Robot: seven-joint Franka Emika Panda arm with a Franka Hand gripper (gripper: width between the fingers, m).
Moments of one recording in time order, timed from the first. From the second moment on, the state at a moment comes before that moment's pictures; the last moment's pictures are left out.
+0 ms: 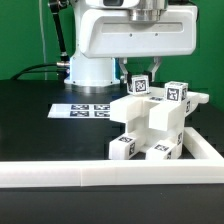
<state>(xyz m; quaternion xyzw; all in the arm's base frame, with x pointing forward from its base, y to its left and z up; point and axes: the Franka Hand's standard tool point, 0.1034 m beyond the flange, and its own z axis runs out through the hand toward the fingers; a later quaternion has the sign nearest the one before) 0.530 0.047 0.122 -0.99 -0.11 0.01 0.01</state>
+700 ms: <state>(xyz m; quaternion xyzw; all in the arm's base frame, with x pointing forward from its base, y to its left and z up) 0.530 0.048 0.121 -0.99 0.11 0.01 0.01</state>
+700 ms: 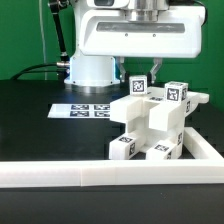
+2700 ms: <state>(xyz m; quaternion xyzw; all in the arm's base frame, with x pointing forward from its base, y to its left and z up) 0.545 0.060 0.120 -0.90 0.43 0.01 0.01</state>
